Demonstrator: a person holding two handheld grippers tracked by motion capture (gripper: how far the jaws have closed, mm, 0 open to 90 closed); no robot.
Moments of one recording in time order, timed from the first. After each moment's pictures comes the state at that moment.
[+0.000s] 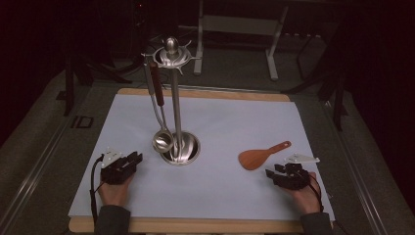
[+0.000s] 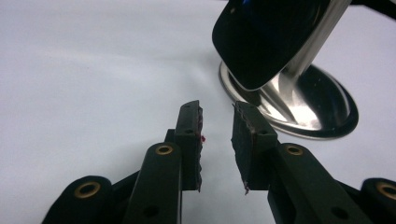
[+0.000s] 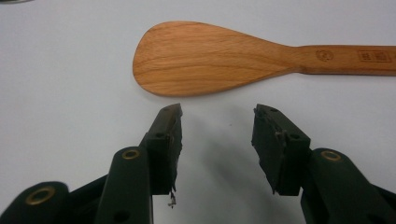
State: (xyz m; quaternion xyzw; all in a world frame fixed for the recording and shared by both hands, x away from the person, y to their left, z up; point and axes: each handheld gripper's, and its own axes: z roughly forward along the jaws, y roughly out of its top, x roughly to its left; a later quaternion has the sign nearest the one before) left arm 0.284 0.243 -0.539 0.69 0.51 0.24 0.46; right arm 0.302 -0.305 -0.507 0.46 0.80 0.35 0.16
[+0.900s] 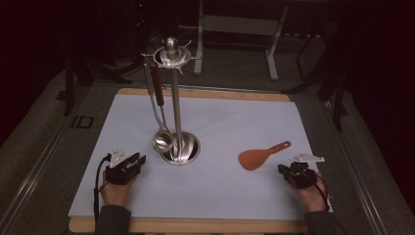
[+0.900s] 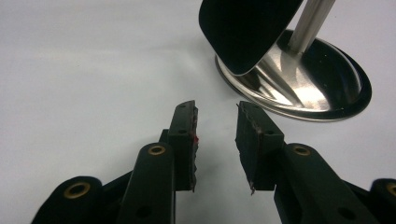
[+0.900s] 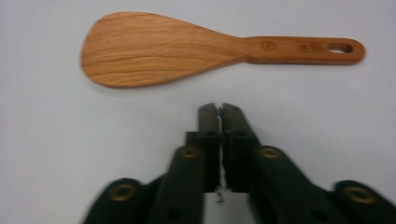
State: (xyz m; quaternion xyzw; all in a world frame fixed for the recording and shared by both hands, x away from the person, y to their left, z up) left arm 0.285 0.234 -0.539 0.71 0.50 0.25 0.42; right arm 0.306 -0.321 -0.505 0.48 0.79 0.31 0.20
